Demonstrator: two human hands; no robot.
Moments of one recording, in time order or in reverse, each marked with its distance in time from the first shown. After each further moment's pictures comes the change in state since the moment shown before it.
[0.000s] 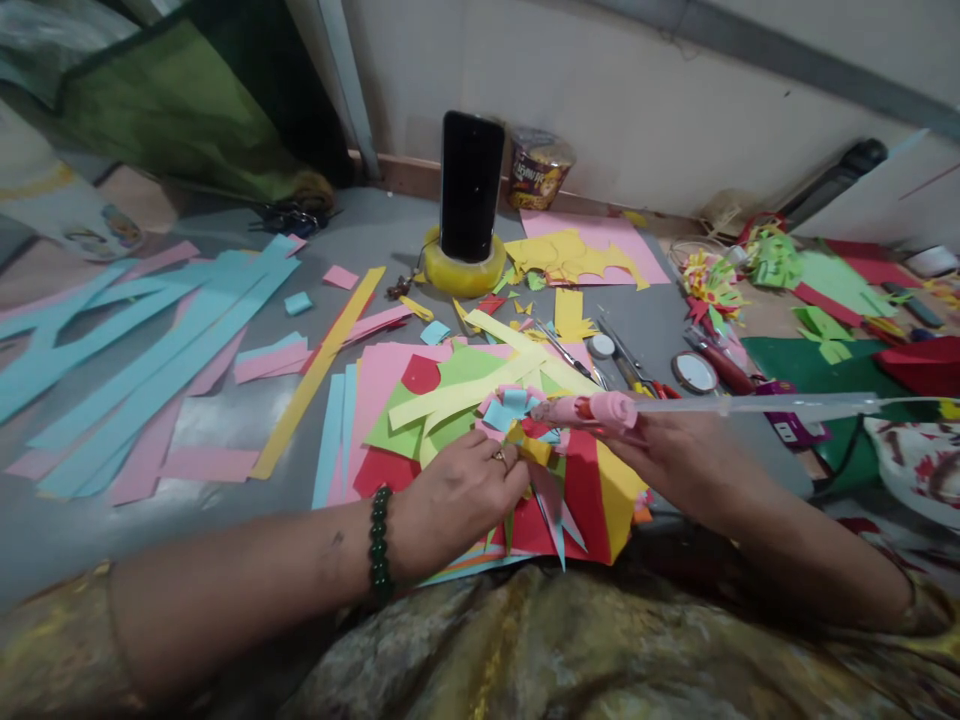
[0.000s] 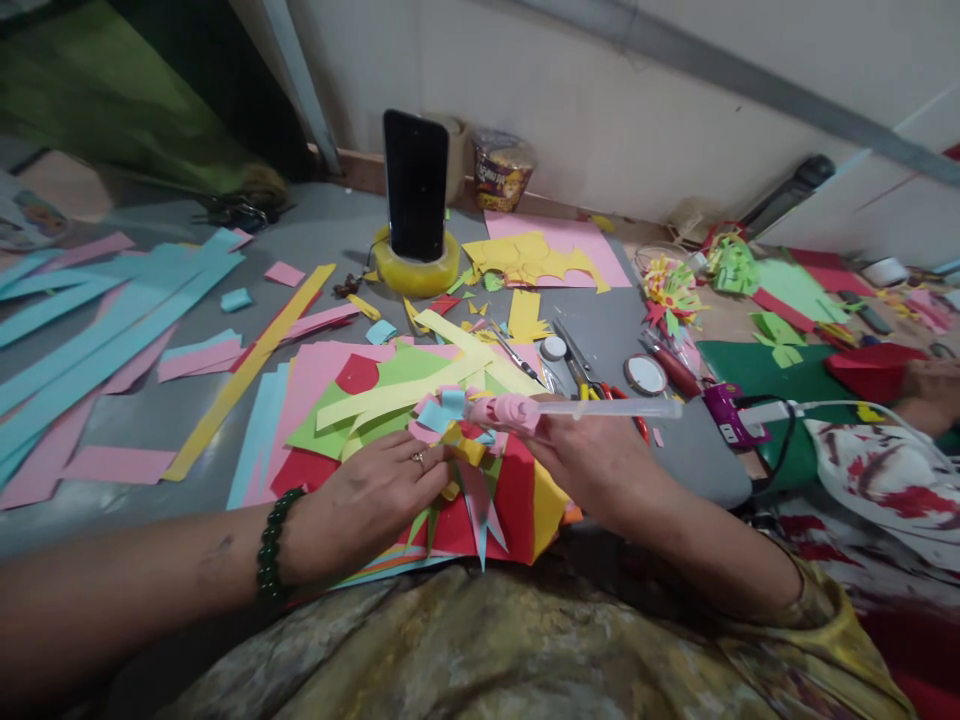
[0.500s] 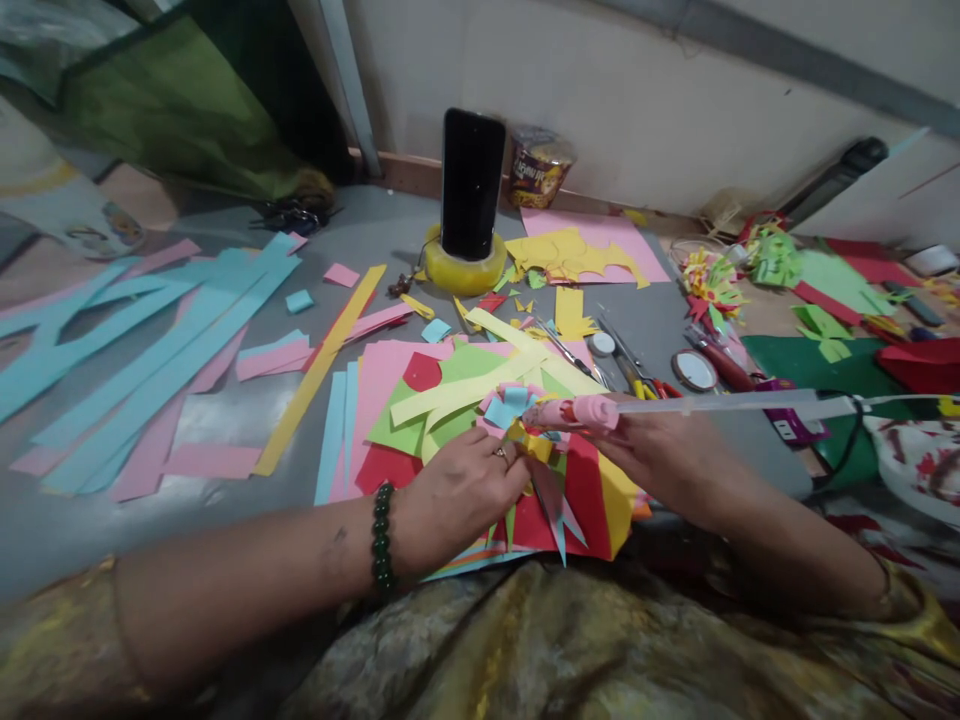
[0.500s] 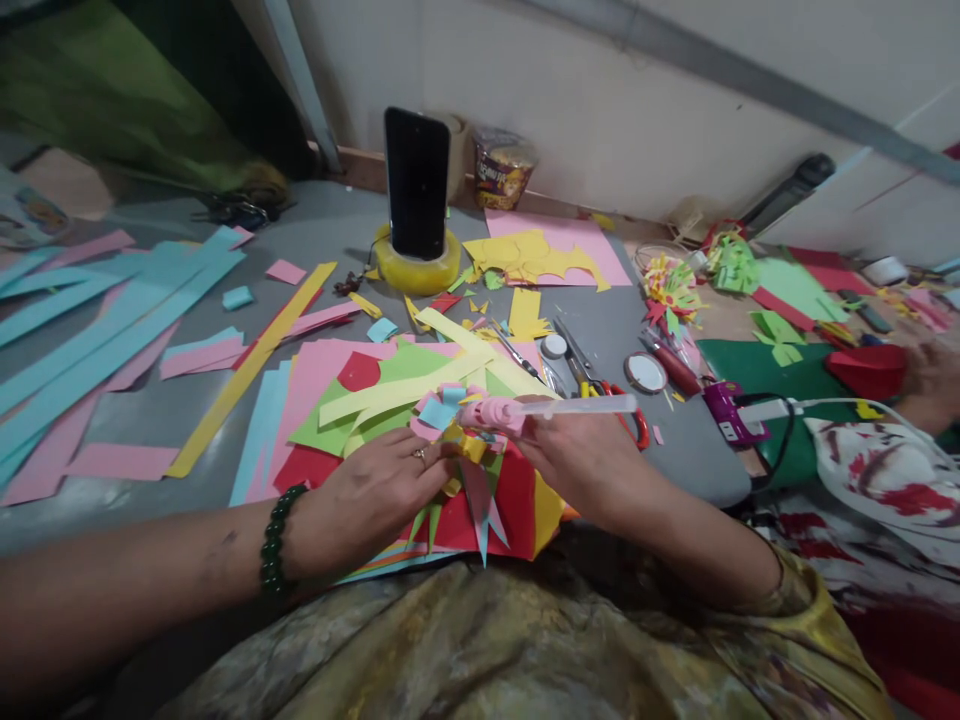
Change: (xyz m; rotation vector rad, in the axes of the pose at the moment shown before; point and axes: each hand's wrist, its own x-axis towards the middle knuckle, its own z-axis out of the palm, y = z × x) left_hand 0.001 0.001 0.000 0.015 0.031 -0.013; right_hand 0.001 -0.005 0.000 -0.056 -0.054 -0.054
